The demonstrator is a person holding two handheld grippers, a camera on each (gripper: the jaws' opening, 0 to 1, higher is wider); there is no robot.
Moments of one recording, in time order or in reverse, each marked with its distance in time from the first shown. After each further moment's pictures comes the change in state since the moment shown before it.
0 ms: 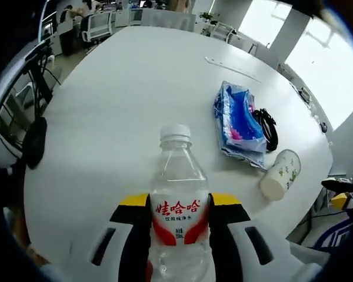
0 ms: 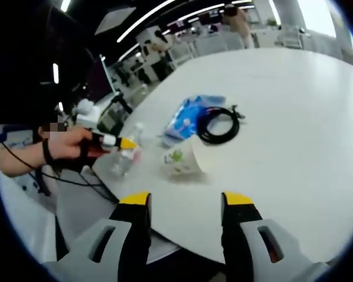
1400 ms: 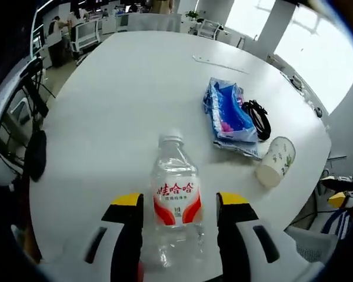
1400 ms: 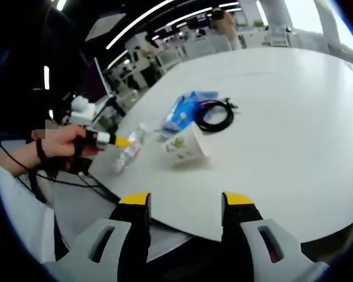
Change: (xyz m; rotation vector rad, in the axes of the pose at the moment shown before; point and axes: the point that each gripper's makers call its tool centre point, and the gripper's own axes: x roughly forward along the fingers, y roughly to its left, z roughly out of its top) left arm 0.009 -0.002 0.004 0.119 0.011 -0.039; right arm -0.012 0.019 -0.038 0.064 -0.044 -0.093
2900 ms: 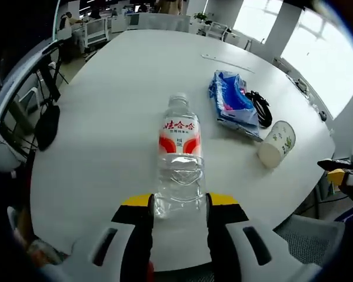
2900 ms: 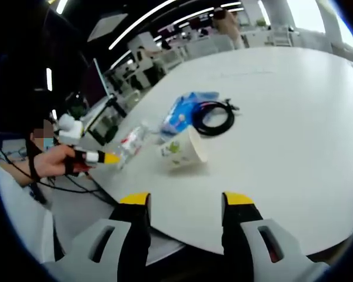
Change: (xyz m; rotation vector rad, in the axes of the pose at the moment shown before) left arm -0.029 0.006 -0.049 -0.056 -0.016 0.058; right arm 0.016 -0.012 0.013 -0.010 0.002 0.043
